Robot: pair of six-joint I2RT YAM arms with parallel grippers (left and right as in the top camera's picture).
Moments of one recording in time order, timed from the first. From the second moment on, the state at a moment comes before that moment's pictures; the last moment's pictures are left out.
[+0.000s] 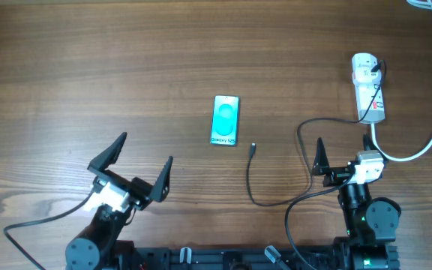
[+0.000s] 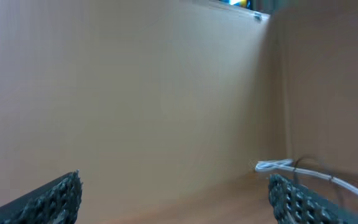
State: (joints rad) left arm -0.07 0.01 0.03 0.45 0.44 -0.12; right arm 0.01 0.01 0.01 0.00 -0.06 -0.03
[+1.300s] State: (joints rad) left arm -0.22 1.05 1.32 -0.90 0.55 -0.30; right arm 0.01 0.01 0.01 0.00 -0.06 -0.03
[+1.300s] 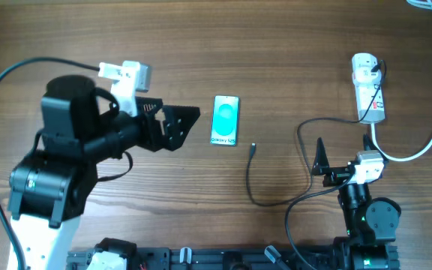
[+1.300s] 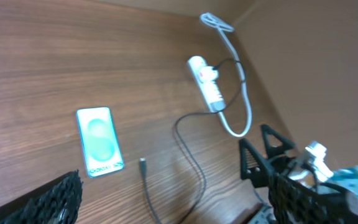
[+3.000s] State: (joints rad) left arm -0.52 2.31 1.99 -1.28 0.13 -0.36; right arm 0.01 0.01 0.01 0.00 -0.06 -0.03
